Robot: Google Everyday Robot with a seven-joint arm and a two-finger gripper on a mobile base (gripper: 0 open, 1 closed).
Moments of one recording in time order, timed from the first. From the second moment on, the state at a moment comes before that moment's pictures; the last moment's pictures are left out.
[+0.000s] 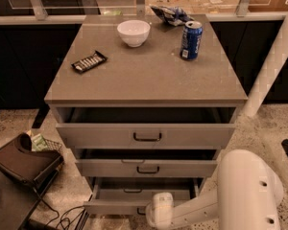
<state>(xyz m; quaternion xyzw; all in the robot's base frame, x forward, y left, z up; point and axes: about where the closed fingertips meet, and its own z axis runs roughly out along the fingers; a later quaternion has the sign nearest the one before) 0.448 -0.025 0.160 -0.77 0.62 -0.01 0.14</state>
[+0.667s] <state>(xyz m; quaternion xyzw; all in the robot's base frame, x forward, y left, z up) 0.436 -0.027 0.169 -0.76 0.63 -0.03 0.15</state>
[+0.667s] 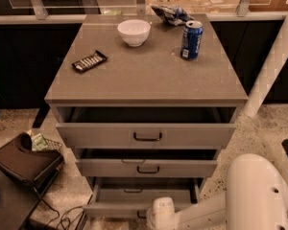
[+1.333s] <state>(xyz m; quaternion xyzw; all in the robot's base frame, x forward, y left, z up) 0.429 -0.029 0.174 -0.76 0.63 -0.04 0.15</state>
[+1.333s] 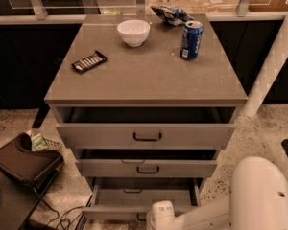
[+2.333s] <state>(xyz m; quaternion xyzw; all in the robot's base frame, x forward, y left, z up) 0.419 -0.030 0.179 -0.76 0.63 -0.05 0.15</state>
